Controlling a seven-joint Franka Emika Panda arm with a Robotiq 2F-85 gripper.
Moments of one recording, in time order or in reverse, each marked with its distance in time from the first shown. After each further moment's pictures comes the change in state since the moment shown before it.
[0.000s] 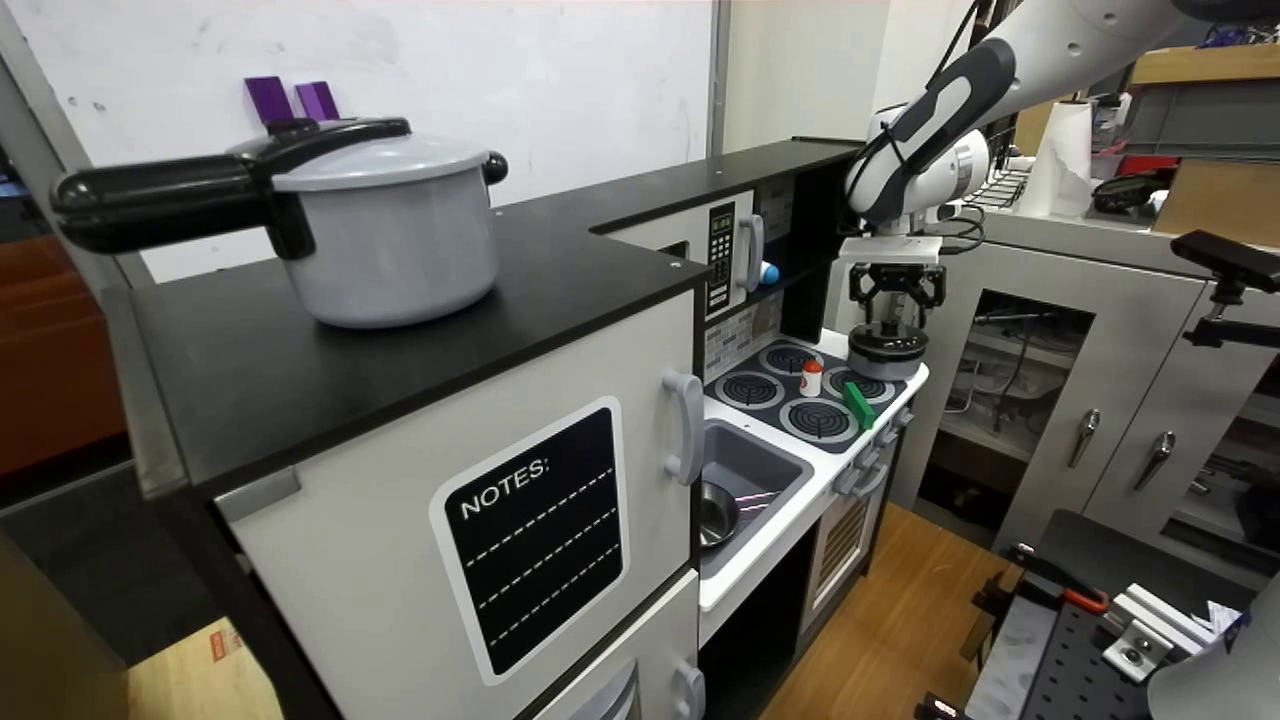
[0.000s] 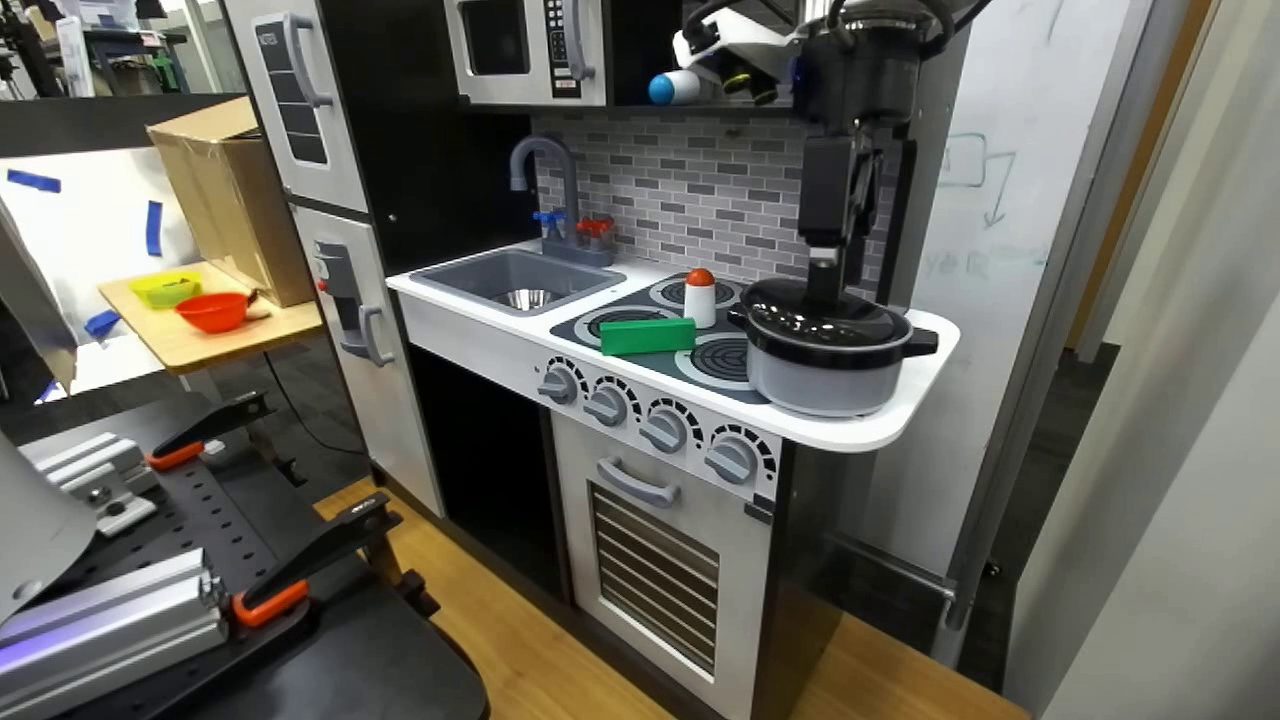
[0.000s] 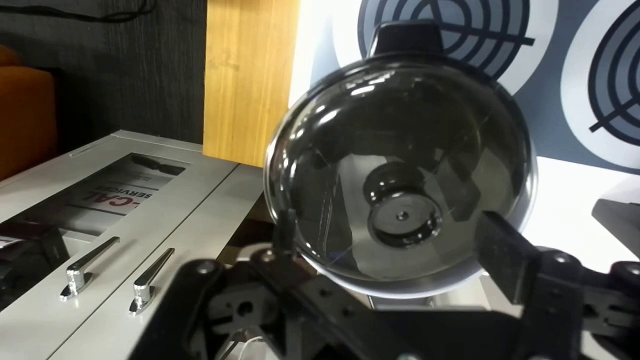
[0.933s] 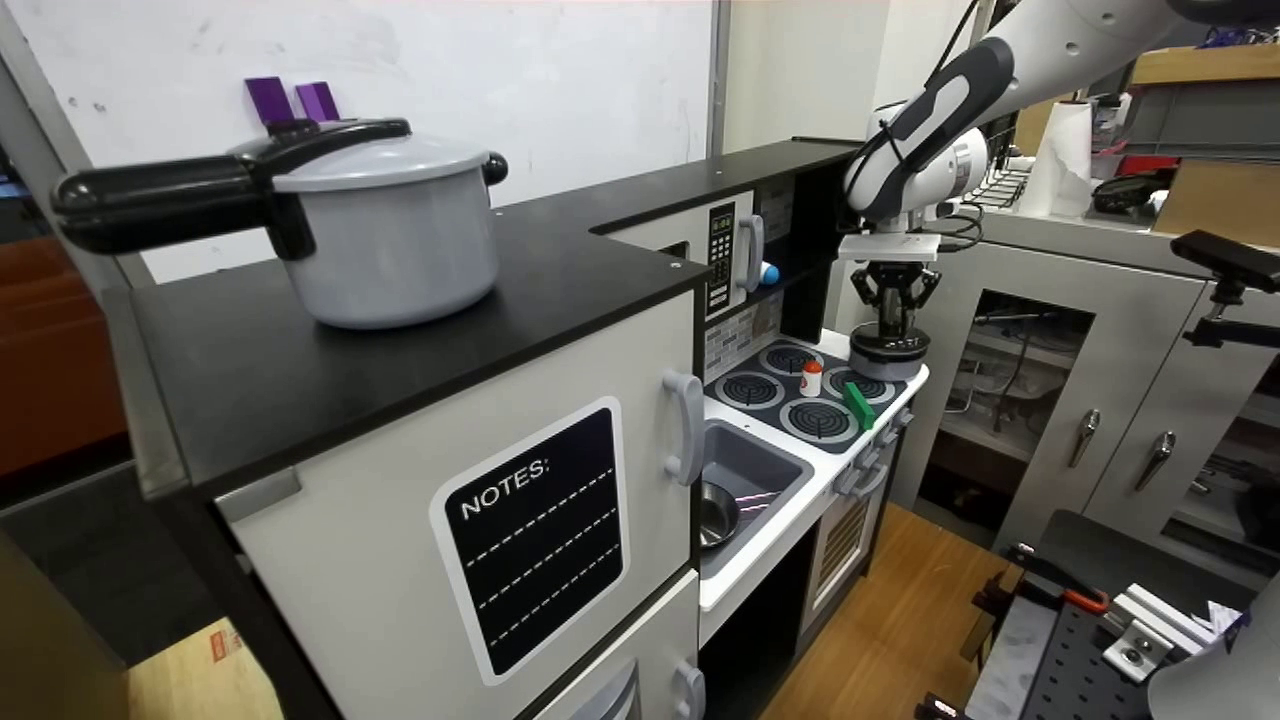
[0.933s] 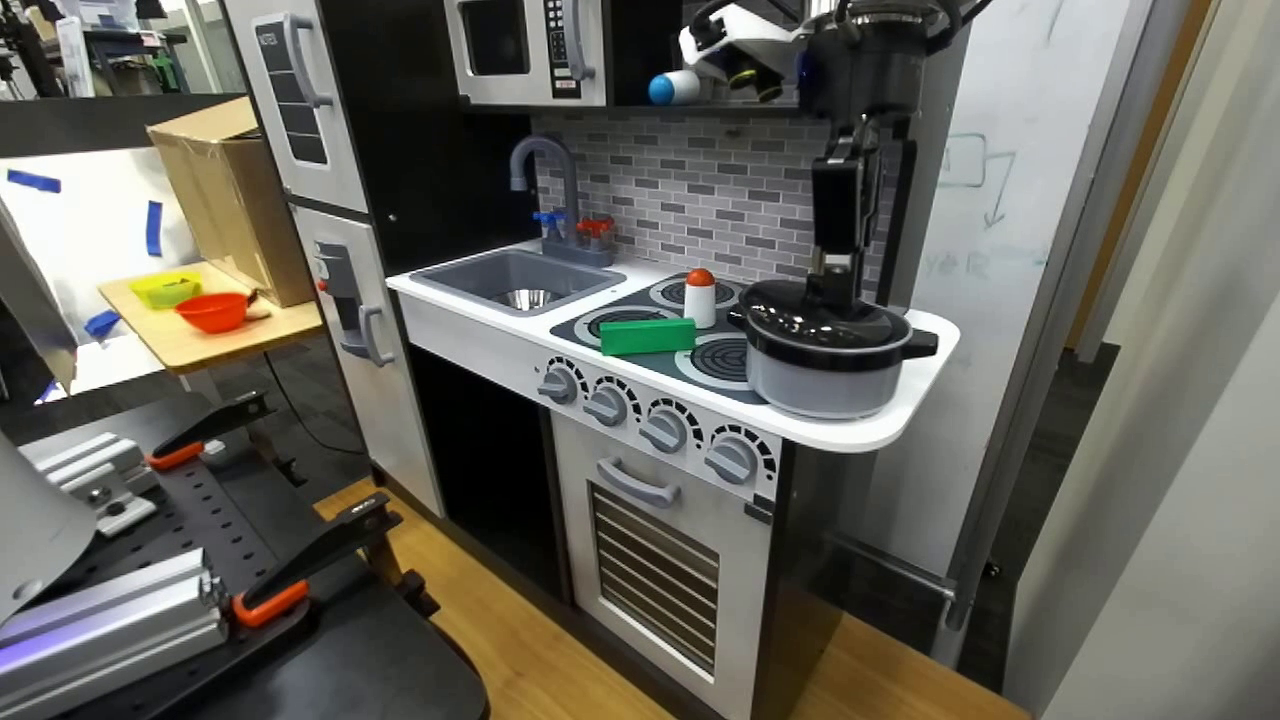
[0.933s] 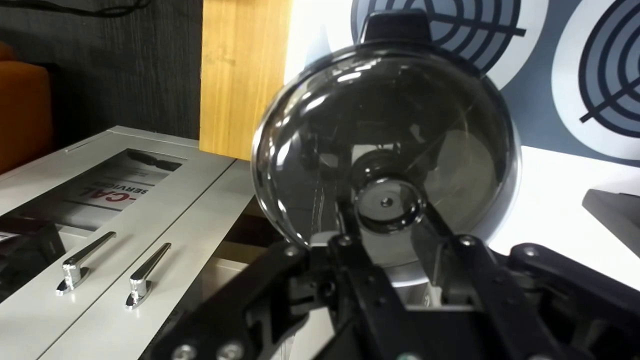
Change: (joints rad) arm 0.000 0.004 -0.001 0.014 0.000 0.000 -0.003
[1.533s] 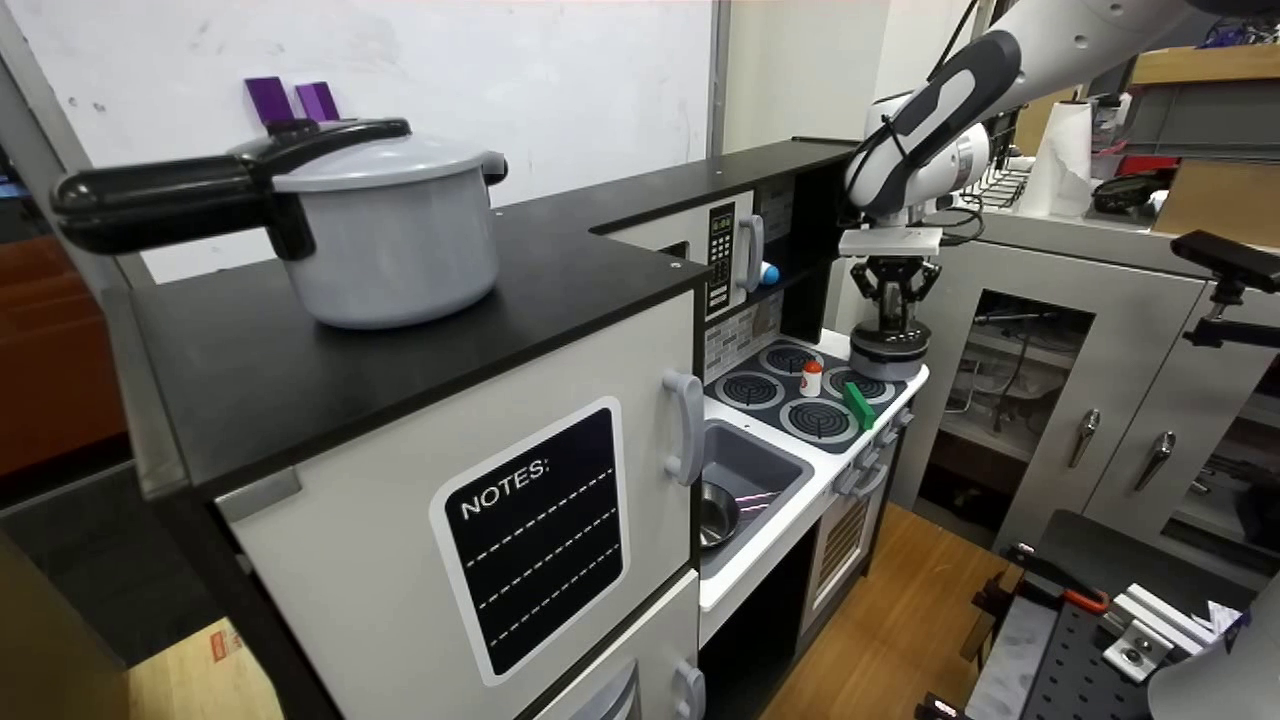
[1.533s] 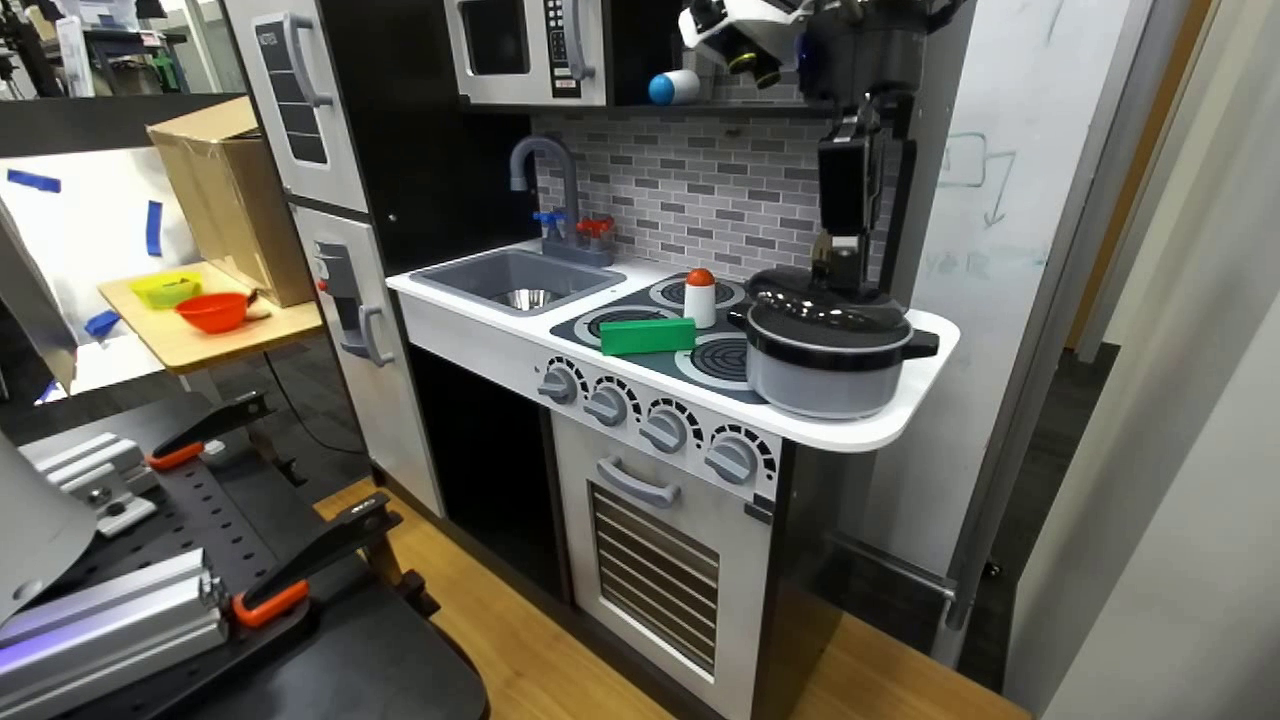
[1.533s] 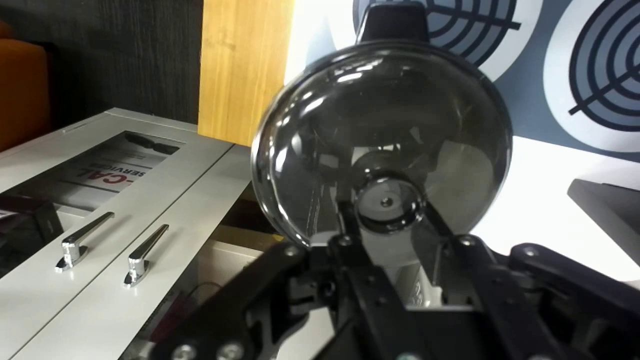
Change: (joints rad) arm 0.009 -0.024 -0.002 -0.004 -0.038 0.003 0.000
